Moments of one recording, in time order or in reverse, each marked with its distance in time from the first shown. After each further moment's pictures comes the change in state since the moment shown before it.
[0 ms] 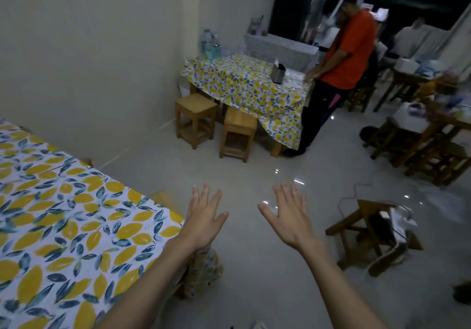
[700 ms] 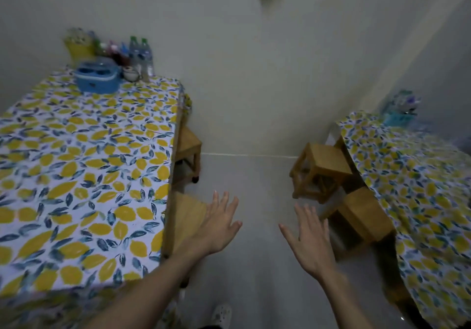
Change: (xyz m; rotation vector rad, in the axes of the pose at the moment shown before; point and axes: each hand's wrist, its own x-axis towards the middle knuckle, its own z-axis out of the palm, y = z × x) left_hand 0.257 0.005 0.035 -0.007 0.354 -0.705; right_hand 0.415 0.025 0.006 -0.075 -0.279 -0.796
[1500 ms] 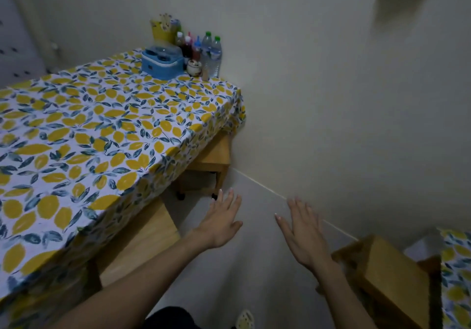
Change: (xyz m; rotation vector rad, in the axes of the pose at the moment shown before) left_hand 0.347 0.046 0.009 -0.065 0.149 -0.461; right_hand 0.462 0.073 -0.030 -0.102 -0.246 -0.584
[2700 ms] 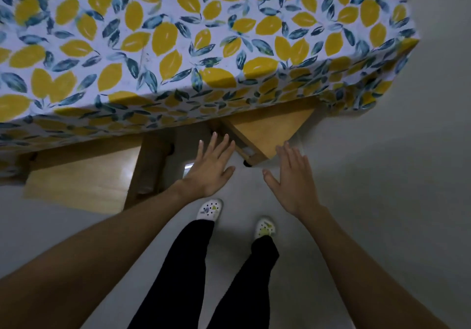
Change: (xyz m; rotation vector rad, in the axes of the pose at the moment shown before) left_hand 0.404 -0.182 0.059 -0.217 0.184 -0.750; right_hand 0.590 -0.005 0.156 -0.186 -0.438 -0.865
